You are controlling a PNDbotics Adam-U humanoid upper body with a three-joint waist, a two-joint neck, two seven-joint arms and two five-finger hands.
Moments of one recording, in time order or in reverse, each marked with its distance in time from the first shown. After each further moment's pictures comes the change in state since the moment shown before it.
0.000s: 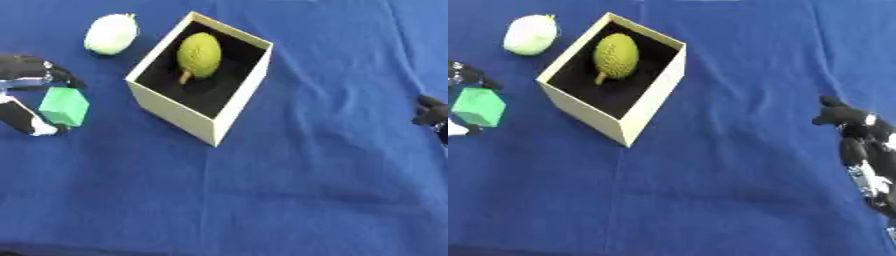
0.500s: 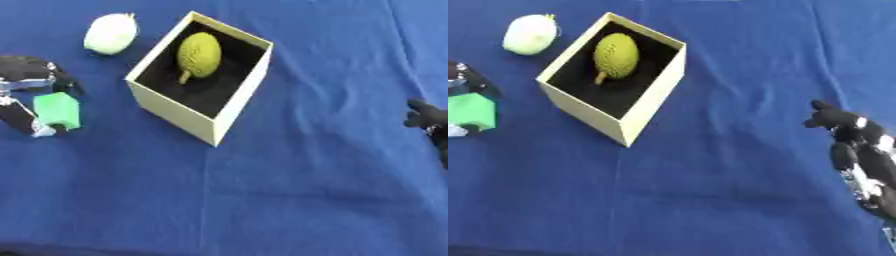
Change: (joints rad) left arm 0.000 -0.008 0.015 -0.021 -0.011 -0.011 0.011; right arm 0.000 0.011 0.005 0.000 -0.001 0.021 0.047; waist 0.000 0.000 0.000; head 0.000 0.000
